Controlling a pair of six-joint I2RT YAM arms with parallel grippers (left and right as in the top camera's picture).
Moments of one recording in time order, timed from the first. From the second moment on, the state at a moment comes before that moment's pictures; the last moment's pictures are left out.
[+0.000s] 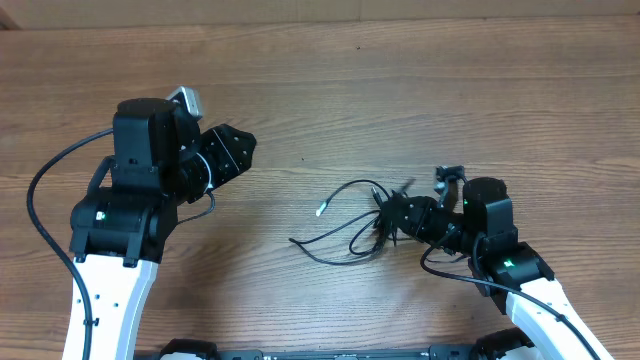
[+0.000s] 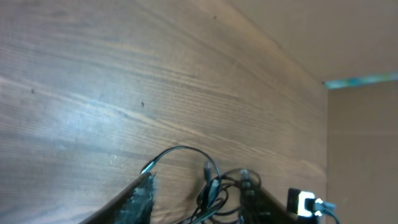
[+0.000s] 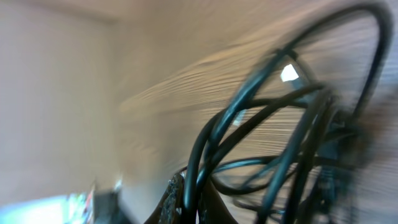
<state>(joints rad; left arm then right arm) -0.13 1.16 1.28 -0.88 0.33 -0.69 0.27 1.03 0.47 -0.08 -0.64 0.87</state>
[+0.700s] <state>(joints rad) -0.27 1.42 1.28 -0.88 0.45 -0.61 0.27 1.03 0.47 -0.01 -0.81 0.82</state>
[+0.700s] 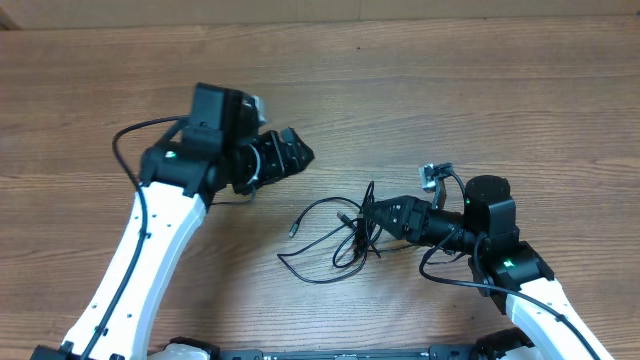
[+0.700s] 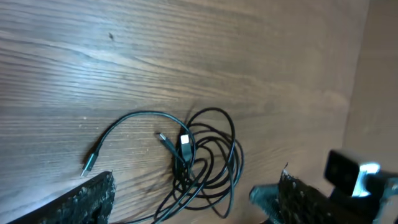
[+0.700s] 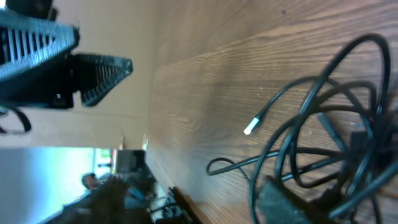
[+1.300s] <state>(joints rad) -0.61 1.45 1.28 -0.93 0.02 -0.49 0.27 1.04 0.47 -0.26 -0.55 0.83</state>
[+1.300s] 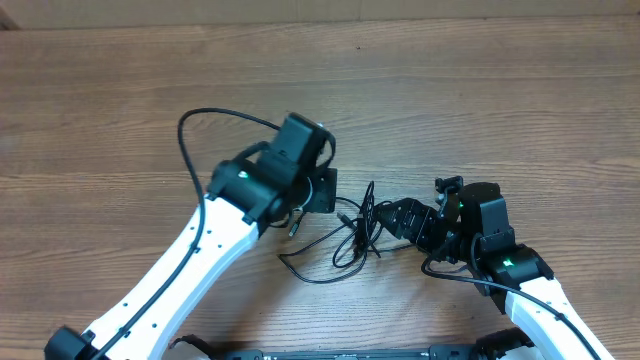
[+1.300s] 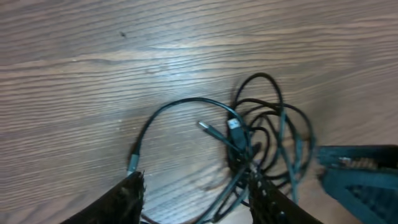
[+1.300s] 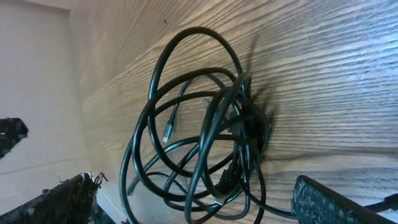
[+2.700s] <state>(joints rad) -0.67 1.72 1.22 -0.82 0.27 -0.33 0.27 1.04 0.47 -0.28 -0.49 0.83</state>
